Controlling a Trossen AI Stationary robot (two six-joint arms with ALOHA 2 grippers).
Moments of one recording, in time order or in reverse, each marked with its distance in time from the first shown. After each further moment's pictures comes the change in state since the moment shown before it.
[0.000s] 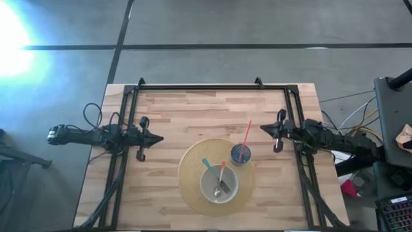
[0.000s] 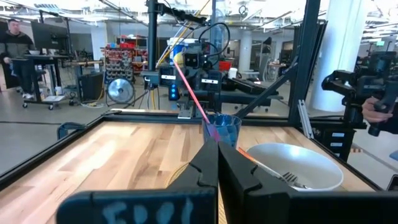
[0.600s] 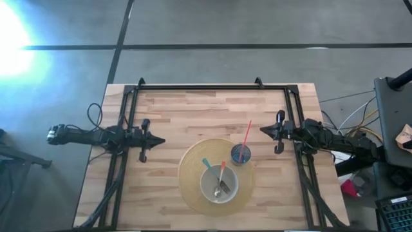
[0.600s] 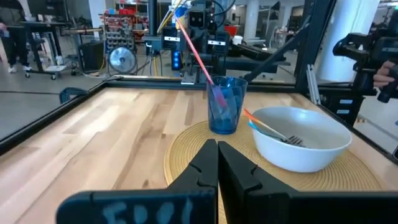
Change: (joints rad) left arm 0.000 0.009 0.000 -0.143 -0.015 -0.015; right arm -0.014 -0.001 0.000 -0.007 -0.074 -0.002
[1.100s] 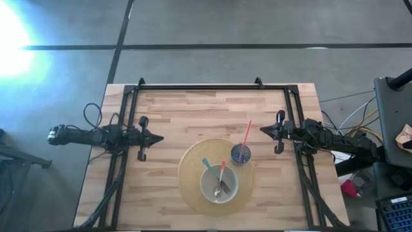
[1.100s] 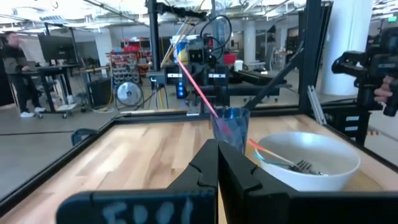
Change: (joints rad) left arm 0.000 -0.019 0.000 0.116 -0.001 0.111; right arm 0.001 0.000 0.000 0.000 0.002 -0.008
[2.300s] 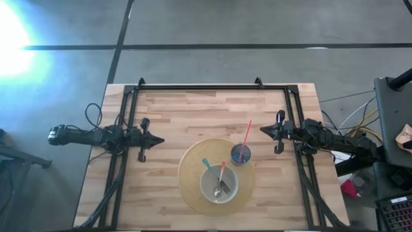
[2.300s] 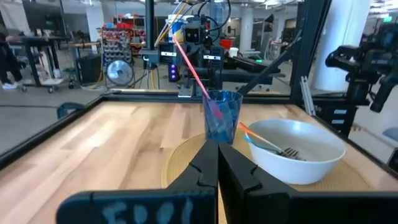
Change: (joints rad) left arm 0.000 -0.004 0.001 -0.078 0.020 -0.088; right arm 0.000 0.000 0.000 0.000 0.000 0.007
